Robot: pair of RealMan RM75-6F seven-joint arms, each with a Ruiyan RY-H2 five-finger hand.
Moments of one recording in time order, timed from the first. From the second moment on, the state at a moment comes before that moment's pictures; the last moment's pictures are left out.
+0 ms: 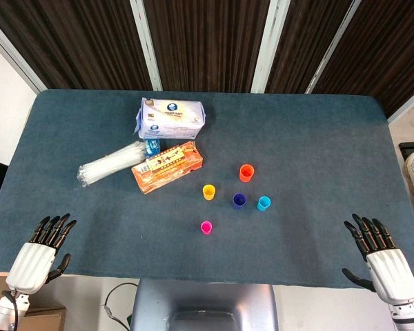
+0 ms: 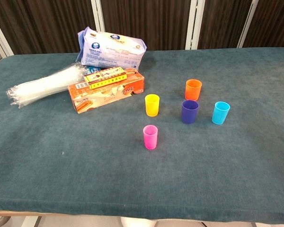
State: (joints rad) left arm -0.13 -1.19 0.06 -1.57 1.69 1.48 0.11; right arm -0.01 -1.11 -0.06 -1.58 -1.75 1.59 -0.06
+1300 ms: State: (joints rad) left arm -0.14 -1.17 0.05 -1.57 1.67 1.47 0.08; right arm 0.69 -1.54 0.23 -1.47 -1.10 0.88 -0.61
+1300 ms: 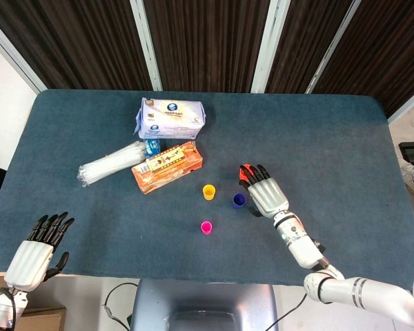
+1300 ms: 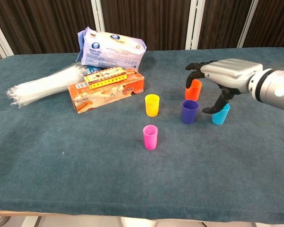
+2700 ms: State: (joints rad) left arm -0.14 -1.18 0.05 -1.57 1.66 1.46 0.08; right arm 0.74 -1.58 0.32 -1.35 -1.04 1.11 -0.52
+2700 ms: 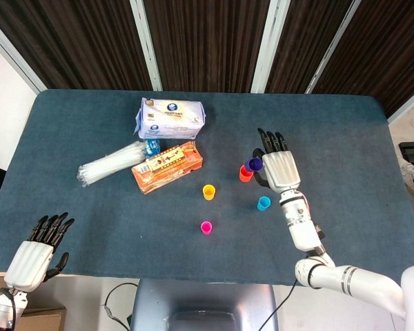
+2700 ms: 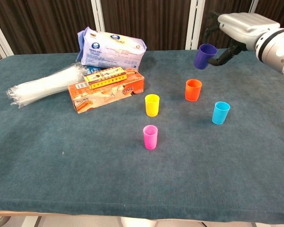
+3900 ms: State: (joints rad) left arm -0.14 -1.17 0.05 -1.57 1.65 1.46 0.08; right arm 0.77 -1.61 0.26 -1.38 -1.04 1.00 -0.46
